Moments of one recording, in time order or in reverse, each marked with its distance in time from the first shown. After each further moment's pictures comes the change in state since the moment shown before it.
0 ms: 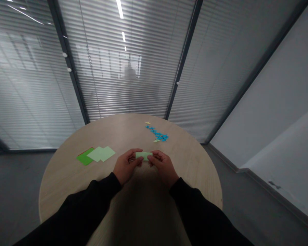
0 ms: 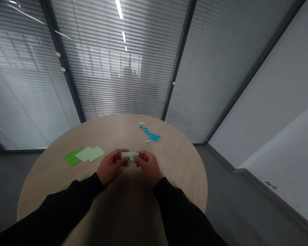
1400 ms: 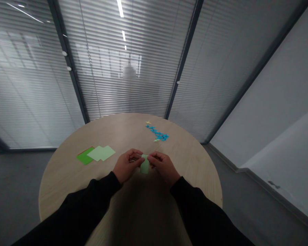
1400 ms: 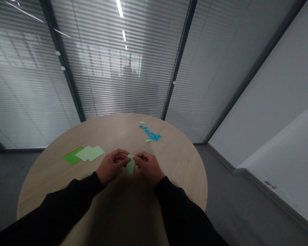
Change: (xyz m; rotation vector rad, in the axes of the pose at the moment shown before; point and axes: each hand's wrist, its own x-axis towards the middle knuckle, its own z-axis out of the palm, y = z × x) left_hand 0.001 0.007 0.000 -0.078 -0.040 -0.083; right_hand -0.003 -0.010 -0.003 -0.089 -0.074 0.059
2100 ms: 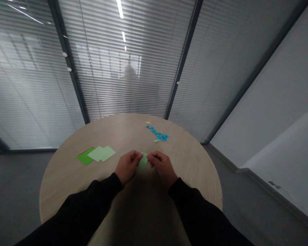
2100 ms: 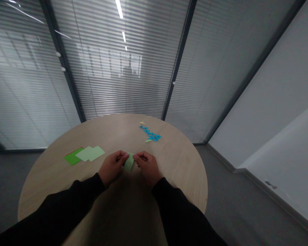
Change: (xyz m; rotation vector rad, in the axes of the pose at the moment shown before) left_hand 0.001 0.001 0.006 0.312 0.086 0.025; right_hand 0.000 0.001 0.013 0.024 0.132 -0.068
